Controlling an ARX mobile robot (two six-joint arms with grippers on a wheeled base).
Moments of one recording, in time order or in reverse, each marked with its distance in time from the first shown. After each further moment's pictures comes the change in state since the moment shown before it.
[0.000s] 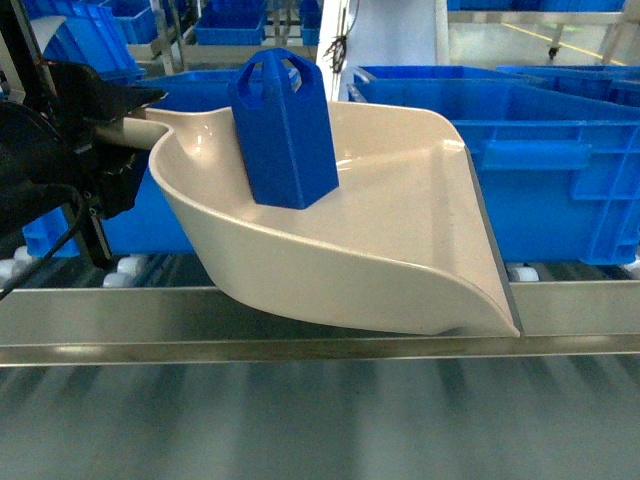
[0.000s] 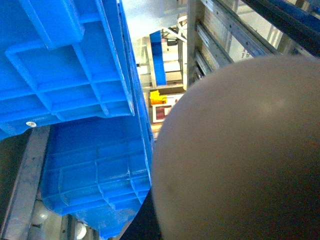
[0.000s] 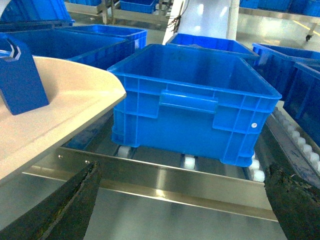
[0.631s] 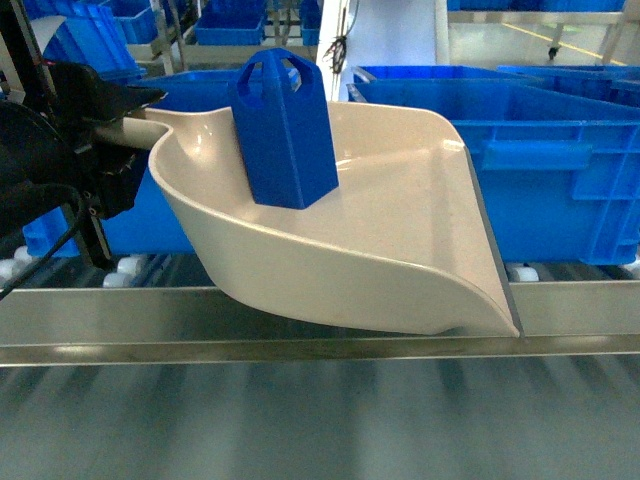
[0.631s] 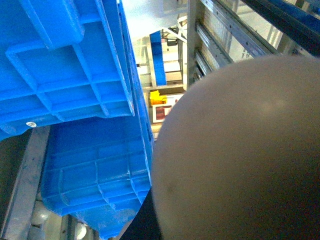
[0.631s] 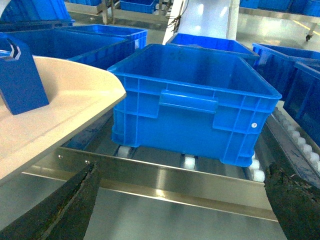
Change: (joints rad) left arm 0.000 0.000 0.000 0.000 0.000 0.000; right arm 0.000 0.000 0.000 0.000 0.000 0.000
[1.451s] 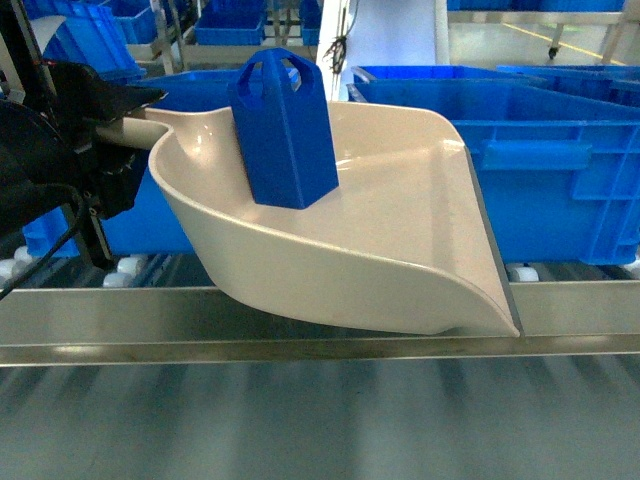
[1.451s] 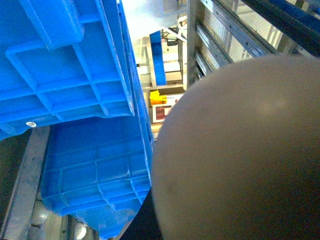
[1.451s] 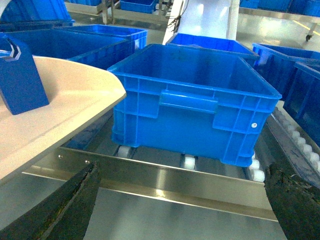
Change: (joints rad) left arm 0.000 0.000 0.000 0.000 0.000 0.000; right arm 0.000 0.000 0.000 0.000 0.000 0.000
